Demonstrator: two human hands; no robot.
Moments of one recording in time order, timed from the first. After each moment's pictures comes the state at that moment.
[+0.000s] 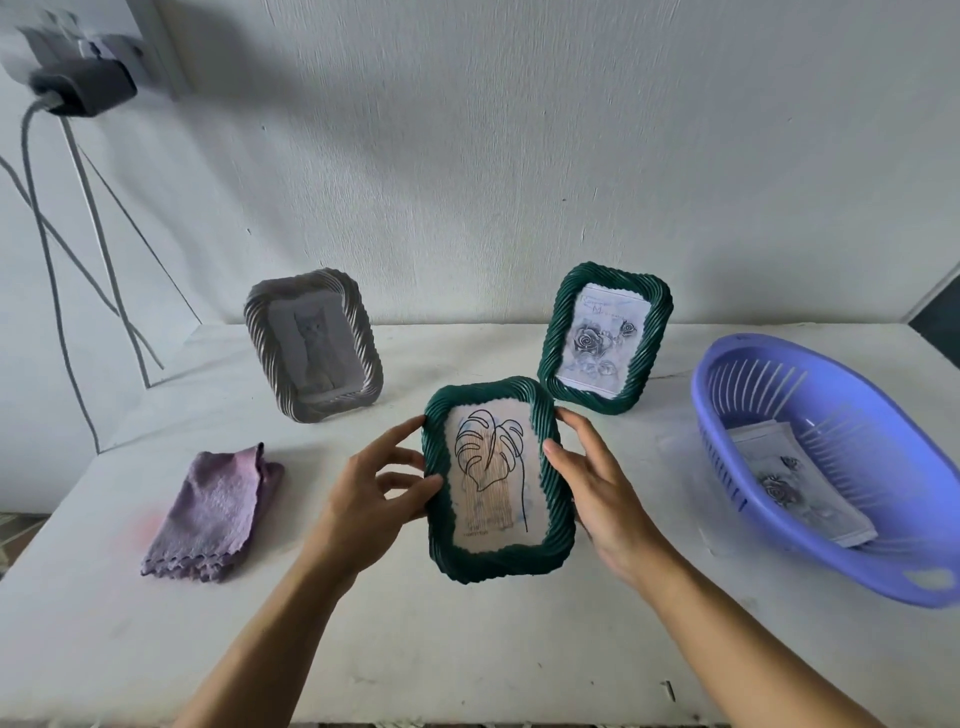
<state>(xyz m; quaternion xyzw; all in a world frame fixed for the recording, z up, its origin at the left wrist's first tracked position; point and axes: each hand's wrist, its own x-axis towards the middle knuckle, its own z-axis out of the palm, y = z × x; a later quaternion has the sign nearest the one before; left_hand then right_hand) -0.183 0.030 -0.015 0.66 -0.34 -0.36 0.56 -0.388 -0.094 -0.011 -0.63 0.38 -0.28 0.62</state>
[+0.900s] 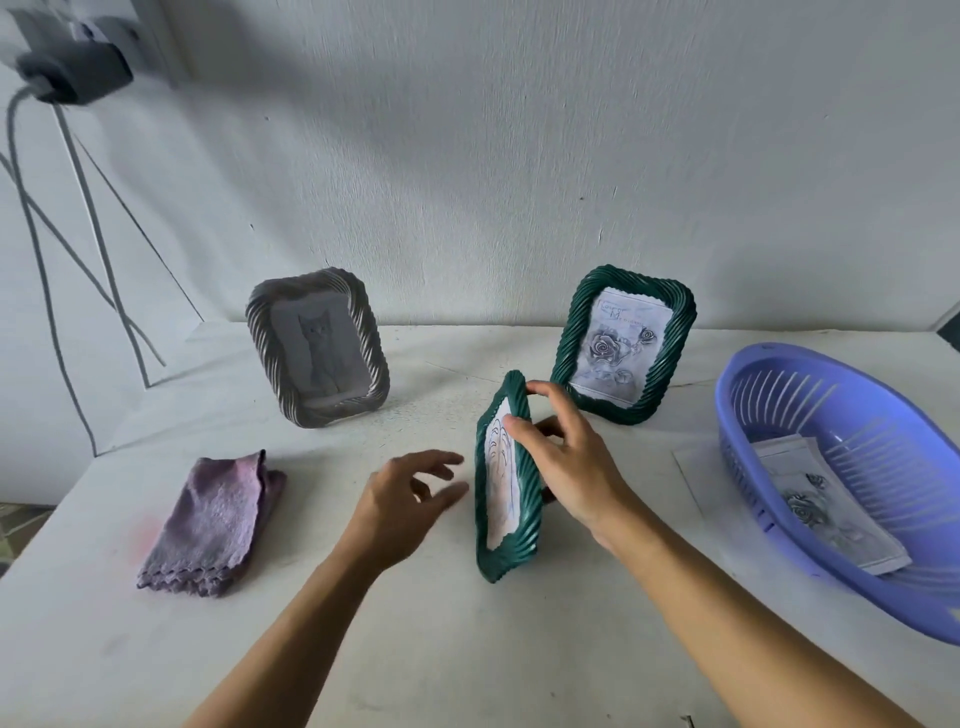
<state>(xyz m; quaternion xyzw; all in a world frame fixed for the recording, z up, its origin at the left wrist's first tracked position) -0.175 0.001 -0.035 0.77 -0.45 -0.25 0.37 -0.341 -0.115 0.008 -0.71 0.40 -0.24 0.53</state>
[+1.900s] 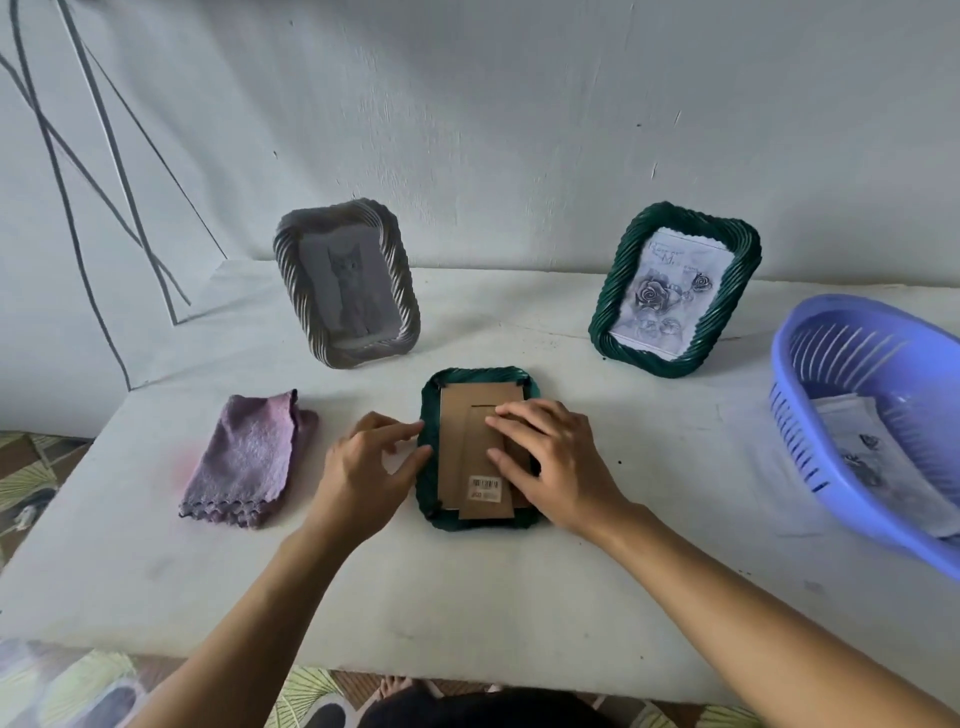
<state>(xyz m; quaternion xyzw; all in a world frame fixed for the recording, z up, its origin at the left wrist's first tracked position) -0.129 0.049 -0.071 0.81 -0.48 -0.08 0.34 -0.323 -0.098 -0.081 -0.93 0.24 -0.21 0.18</state>
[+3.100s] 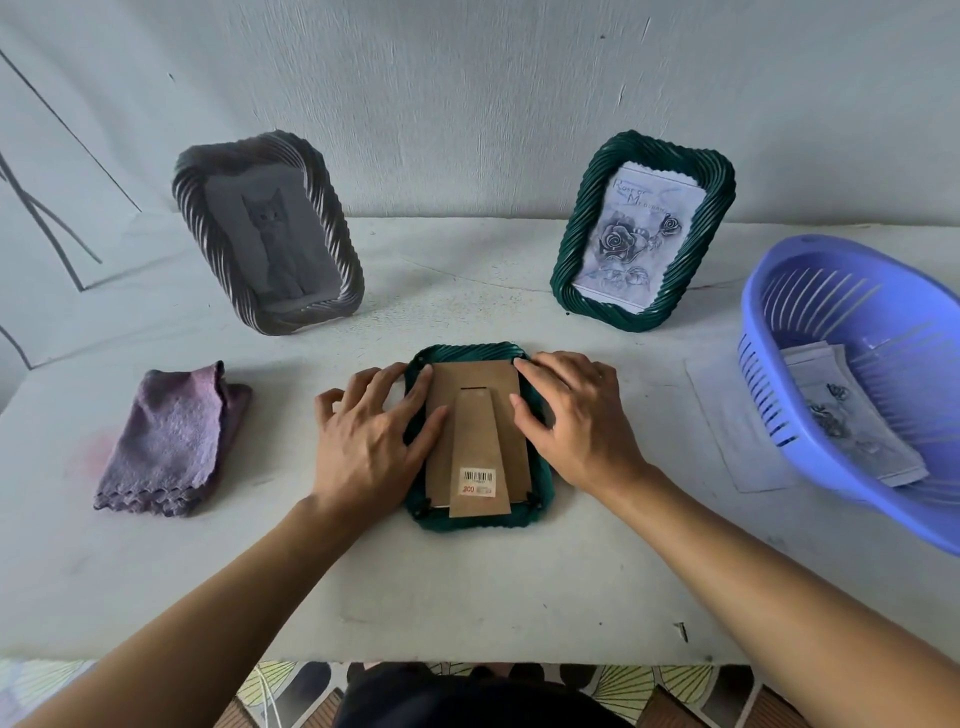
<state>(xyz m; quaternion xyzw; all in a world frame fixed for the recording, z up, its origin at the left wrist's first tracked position) -0.168 0.012 -0.088 0.82 -0.55 0.03 0.11 -0.362 -0.132 -0.095 -0.91 0.31 -0.28 0.06</state>
